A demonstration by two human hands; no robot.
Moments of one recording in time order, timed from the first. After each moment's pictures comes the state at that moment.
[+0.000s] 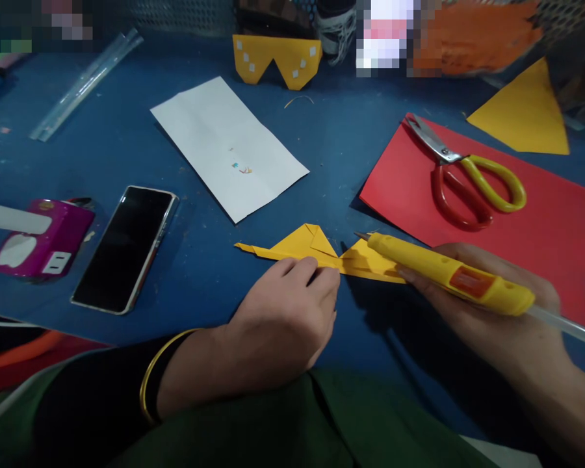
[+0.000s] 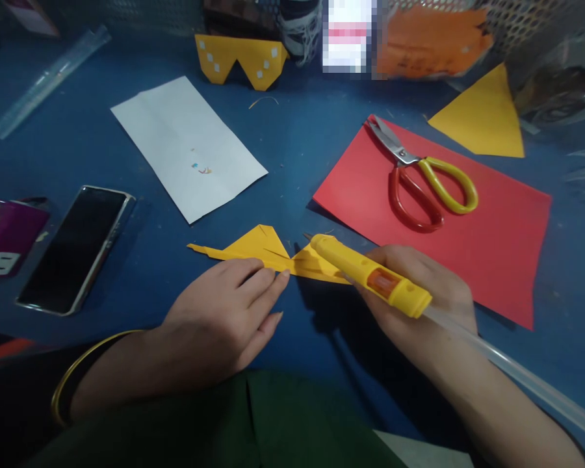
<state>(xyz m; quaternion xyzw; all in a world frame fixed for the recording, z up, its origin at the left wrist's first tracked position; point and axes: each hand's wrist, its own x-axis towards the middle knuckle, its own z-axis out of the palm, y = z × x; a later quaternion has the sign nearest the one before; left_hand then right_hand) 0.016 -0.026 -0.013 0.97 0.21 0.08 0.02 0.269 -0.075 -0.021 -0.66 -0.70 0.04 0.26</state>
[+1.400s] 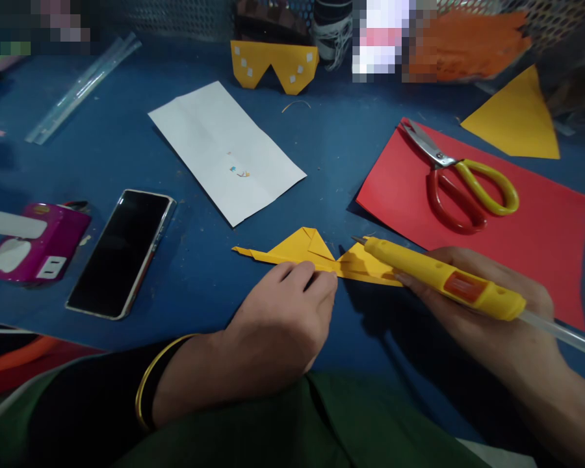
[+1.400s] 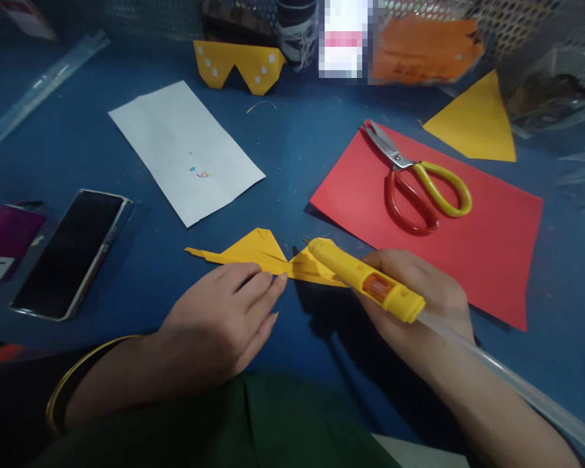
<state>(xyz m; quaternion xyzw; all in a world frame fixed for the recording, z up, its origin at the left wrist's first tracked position) 0.016 -0.028 -0.015 0.97 0.22 0.05 0.01 0.272 -0.075 -0.022 -0.66 -0.71 0.03 0.25</state>
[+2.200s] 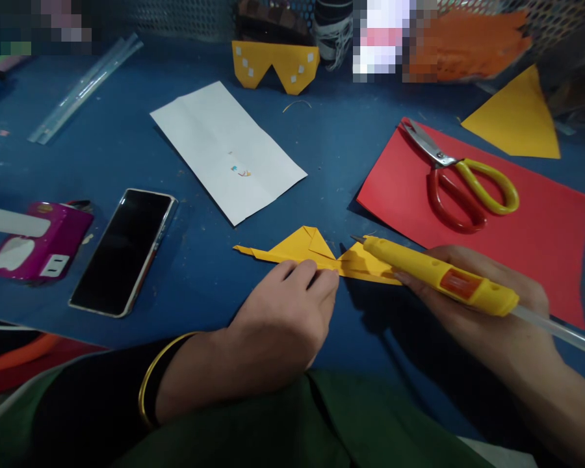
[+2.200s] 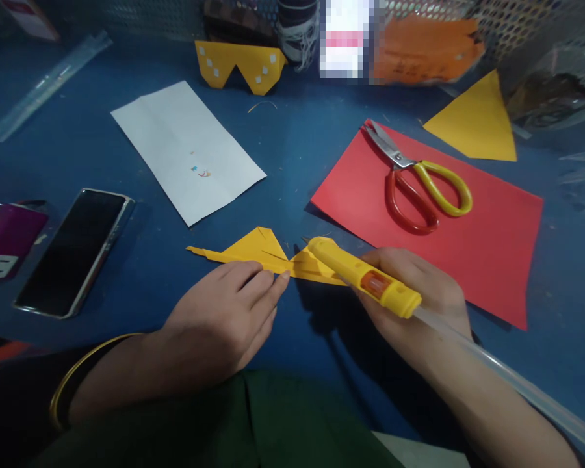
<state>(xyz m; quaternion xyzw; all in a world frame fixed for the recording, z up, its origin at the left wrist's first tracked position) 0.016 -0.028 -0.015 0.98 0.21 0.04 -0.02 0.271 -0.074 -0.022 -0.66 -0.71 0.00 0.23</state>
